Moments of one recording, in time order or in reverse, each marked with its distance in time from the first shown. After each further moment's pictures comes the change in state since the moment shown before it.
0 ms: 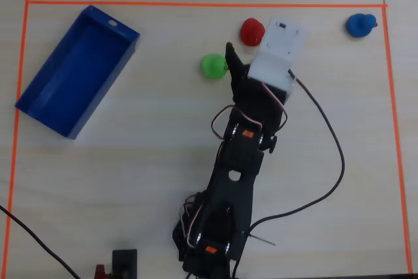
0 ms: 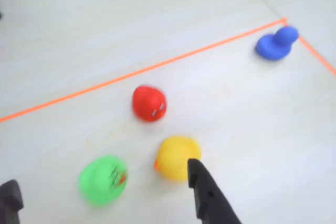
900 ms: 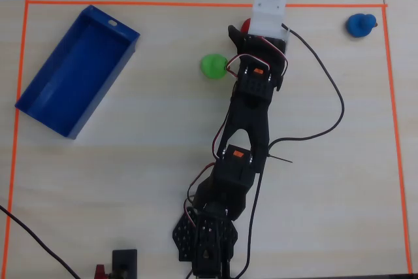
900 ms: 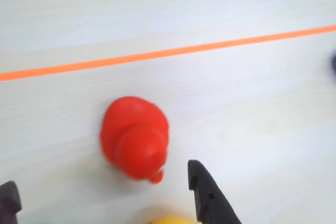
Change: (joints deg) arm -2.0 -52.2 -35.1 -4.0 -11.7
